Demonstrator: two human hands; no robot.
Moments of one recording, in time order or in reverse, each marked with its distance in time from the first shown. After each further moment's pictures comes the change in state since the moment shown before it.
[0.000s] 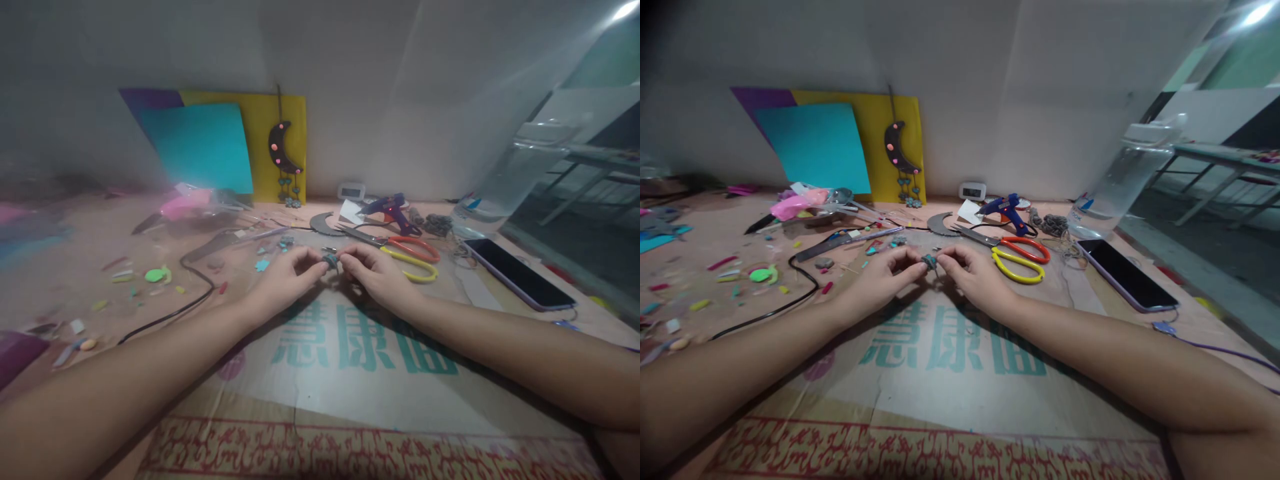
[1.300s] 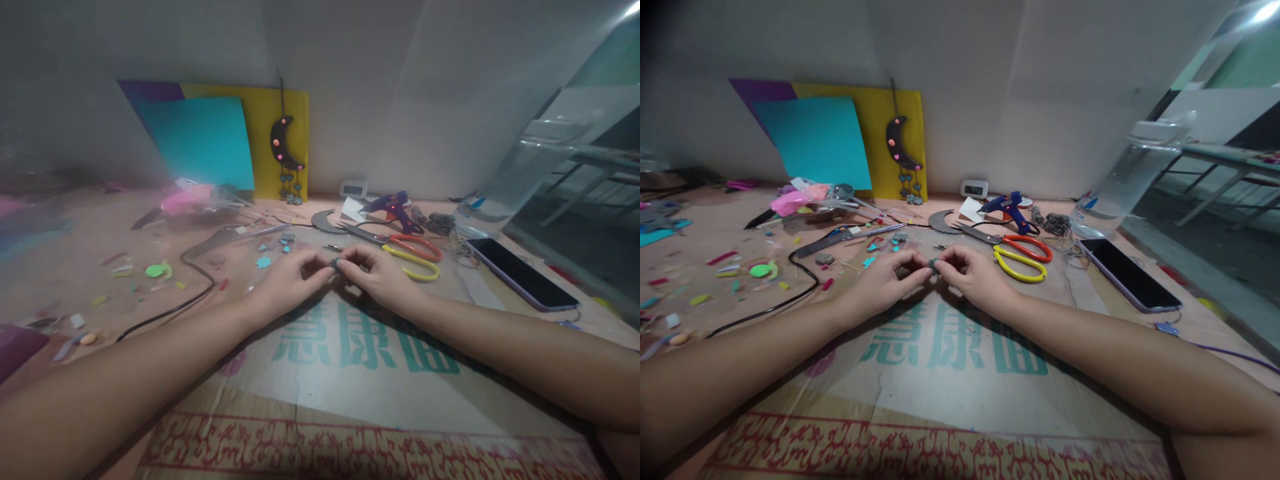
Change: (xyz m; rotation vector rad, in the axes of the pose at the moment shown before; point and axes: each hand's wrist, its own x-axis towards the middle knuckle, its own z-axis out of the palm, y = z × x) left_hand -0.002 -0.004 0.002 0.171 -0.026 0.100; right_hand 0.000 -0.006 0.000 -0.117 -0.044 -0.005
